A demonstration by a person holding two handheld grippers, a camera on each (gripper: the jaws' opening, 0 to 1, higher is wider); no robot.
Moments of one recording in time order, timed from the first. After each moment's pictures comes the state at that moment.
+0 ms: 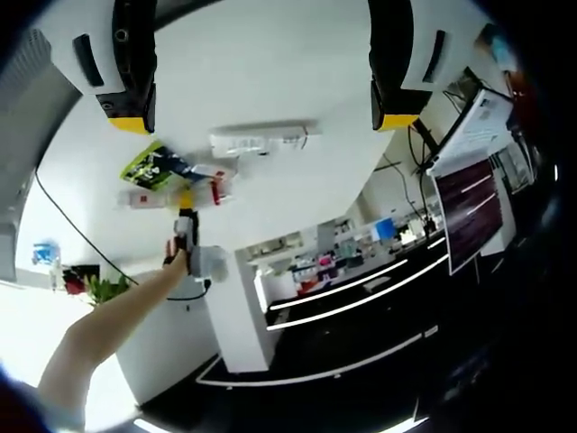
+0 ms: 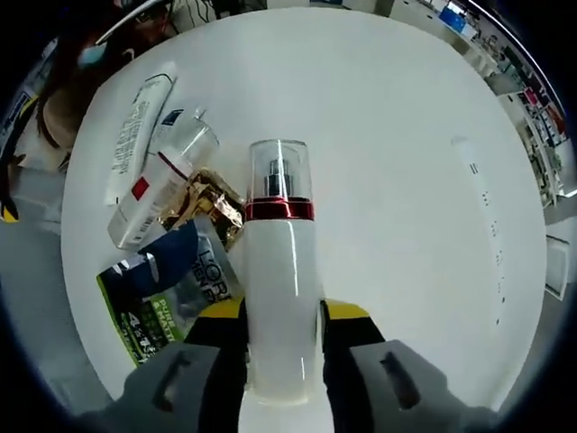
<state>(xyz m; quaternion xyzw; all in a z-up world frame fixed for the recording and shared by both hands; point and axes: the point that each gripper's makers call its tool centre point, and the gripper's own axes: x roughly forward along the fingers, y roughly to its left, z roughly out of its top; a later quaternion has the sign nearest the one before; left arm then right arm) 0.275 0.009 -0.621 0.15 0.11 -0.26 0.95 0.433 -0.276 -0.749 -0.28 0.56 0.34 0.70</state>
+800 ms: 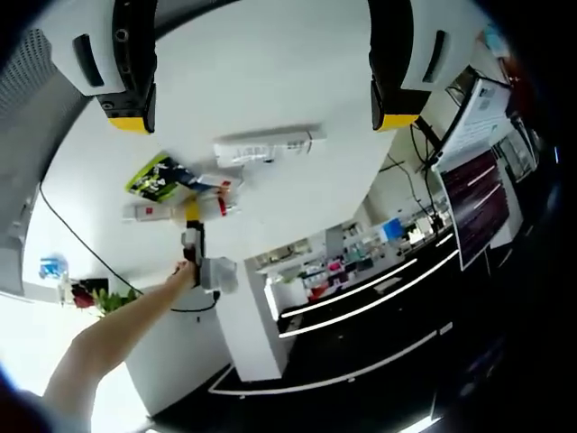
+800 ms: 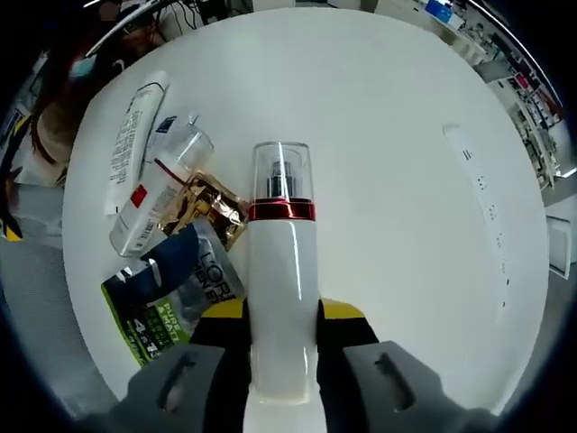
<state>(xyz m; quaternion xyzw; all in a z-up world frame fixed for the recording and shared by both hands) 0.273 0.007 -0.625 0.18 0.13 -0.28 0.93 0.427 -0.279 -0.749 -0.21 0.58 0.31 0.72</state>
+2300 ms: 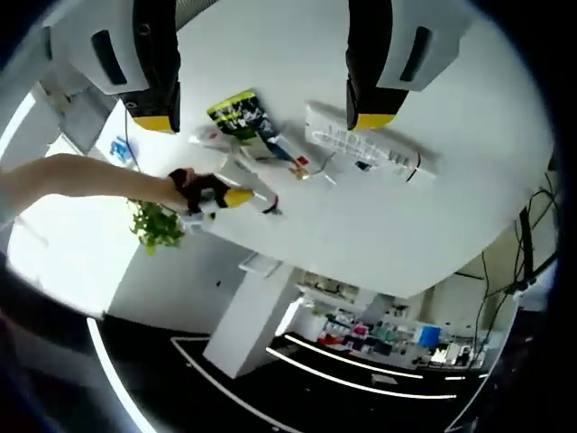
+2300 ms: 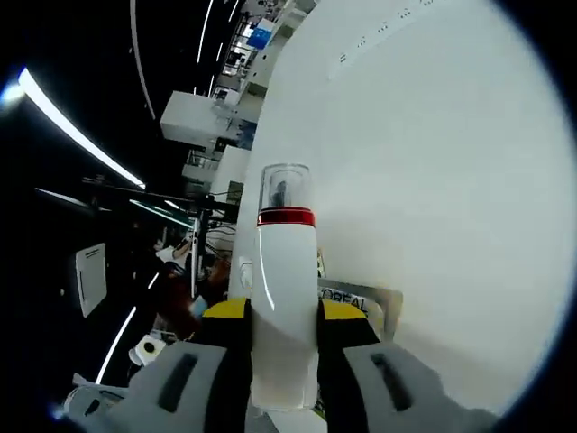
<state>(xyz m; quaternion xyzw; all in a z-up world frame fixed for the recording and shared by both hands) 0.308 -0.070 -0.630 -0.15 0.26 -0.42 0.86 0.395 -0.250 -0.695 0.43 0.44 0.28 0.74</state>
